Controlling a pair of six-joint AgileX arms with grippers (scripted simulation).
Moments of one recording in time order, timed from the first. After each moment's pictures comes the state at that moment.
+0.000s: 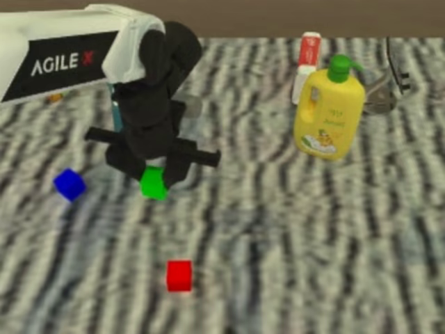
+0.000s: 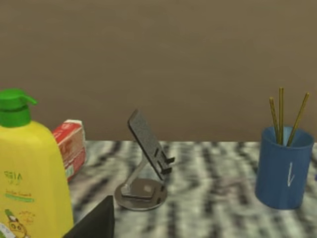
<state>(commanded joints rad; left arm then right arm) -0.49 2.11 1.57 -1.01 0.00 -0.19 0.01 0.00 0.00 0.00 0.00 0.00</state>
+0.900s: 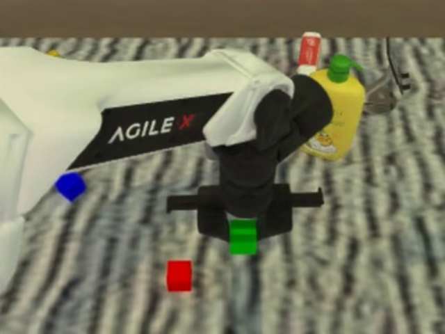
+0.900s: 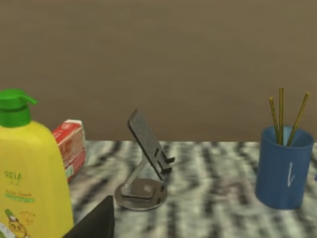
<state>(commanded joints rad) -0.86 2.05 1.57 -1.07 -0.01 -0.86 0.01 0.00 0.00 0.00 0.00 0.00</state>
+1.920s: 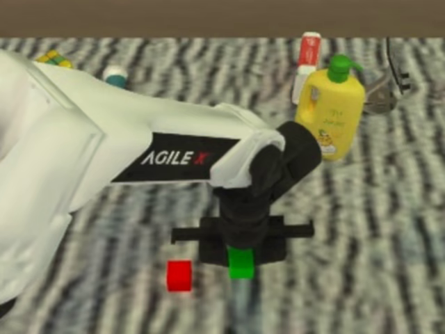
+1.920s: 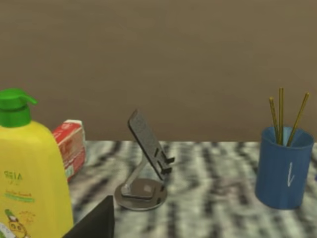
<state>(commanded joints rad) -0.86 2.15 1.42 -0.83 -0.01 -0.86 0.01 0.00 0.00 0.00 0.00 0.00</state>
